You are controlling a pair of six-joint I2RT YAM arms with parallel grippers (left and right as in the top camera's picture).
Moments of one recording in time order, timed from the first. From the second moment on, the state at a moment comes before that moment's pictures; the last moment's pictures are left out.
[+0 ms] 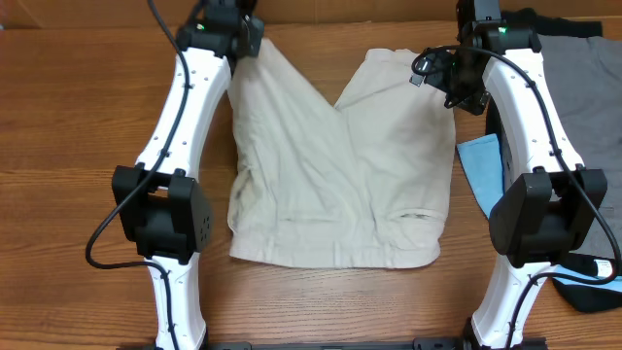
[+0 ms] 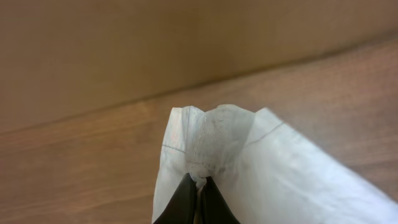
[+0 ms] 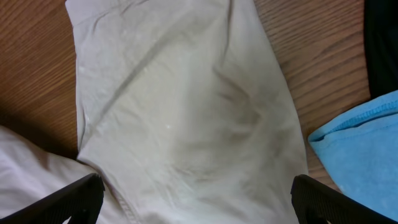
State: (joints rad) left arm -0.20 2.21 2.18 -0.73 -0.24 0.10; right arm 0.06 2.11 2.02 -1.17 -0.07 0.51
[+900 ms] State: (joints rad) left arm 0.07 2.13 2.44 -1.27 -0.04 0.03; right arm 0.07 2.09 2.01 -1.25 -0.20 0.40
